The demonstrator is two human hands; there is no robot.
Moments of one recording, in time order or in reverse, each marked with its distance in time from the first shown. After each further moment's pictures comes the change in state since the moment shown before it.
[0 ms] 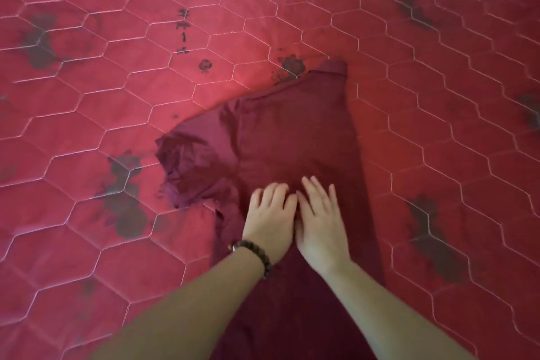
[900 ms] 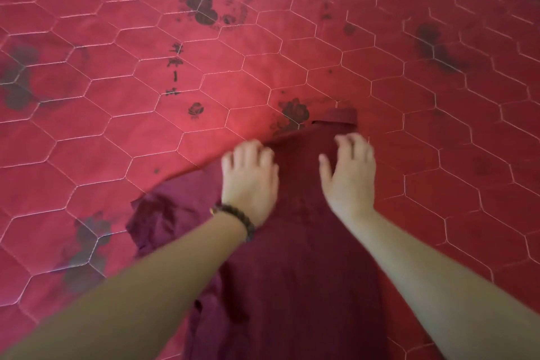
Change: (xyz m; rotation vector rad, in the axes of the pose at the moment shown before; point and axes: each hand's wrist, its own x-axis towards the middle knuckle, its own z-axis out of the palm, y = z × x) left_hand 0.176 -0.070 -0.022 0.083 0.282 -0.212; right_hand 0.208 0.078 -0.025 0.092 0.233 0.214
